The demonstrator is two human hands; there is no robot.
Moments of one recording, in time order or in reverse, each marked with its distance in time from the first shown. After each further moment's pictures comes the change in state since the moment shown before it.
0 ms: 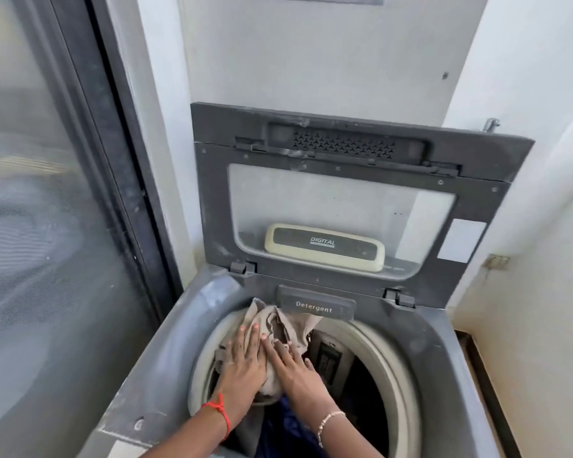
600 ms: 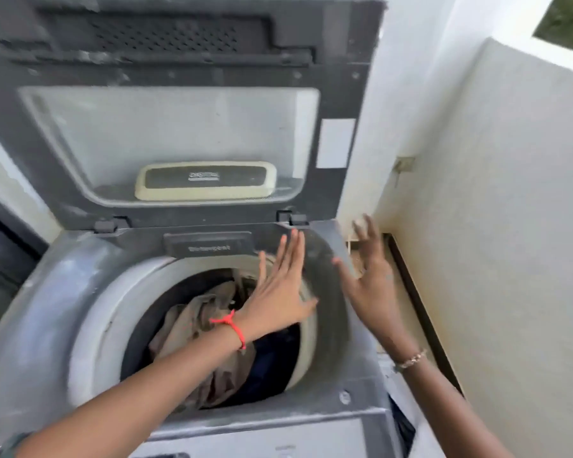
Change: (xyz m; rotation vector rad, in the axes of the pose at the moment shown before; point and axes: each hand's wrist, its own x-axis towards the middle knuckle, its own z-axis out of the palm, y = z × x) left_hand 0.052 0.168 -0.094 -0.630 0.030 0.423; right_hand -0.150 0.151 -0.080 0.662 0.896 0.396
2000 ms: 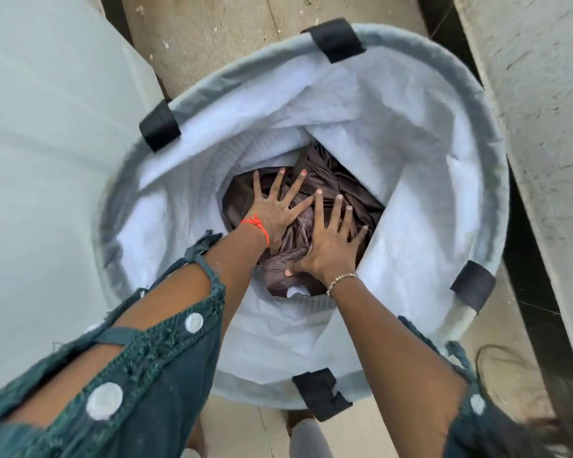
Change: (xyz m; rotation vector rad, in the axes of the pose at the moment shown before) left_hand 0.065 -0.037 0.748 0.701 -0.764 0.288; right_hand -0.324 0.654 0.115 -0.589 -0.748 0.837
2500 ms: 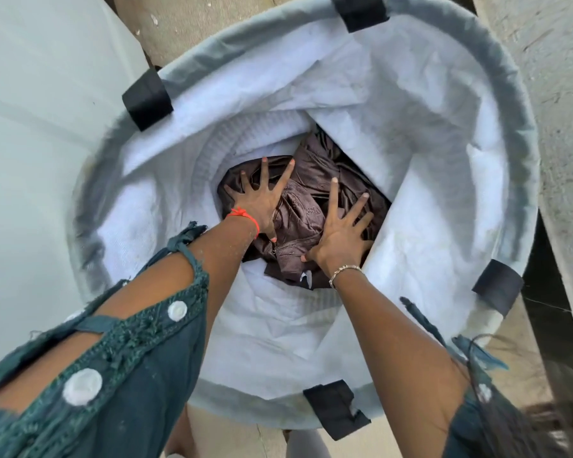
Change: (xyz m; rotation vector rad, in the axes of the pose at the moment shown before) left_hand 0.018 -0.011 0.024 -0.478 -0.162 -0.239; right_hand 0.018 0.006 0.015 0.027 0.060 0.170
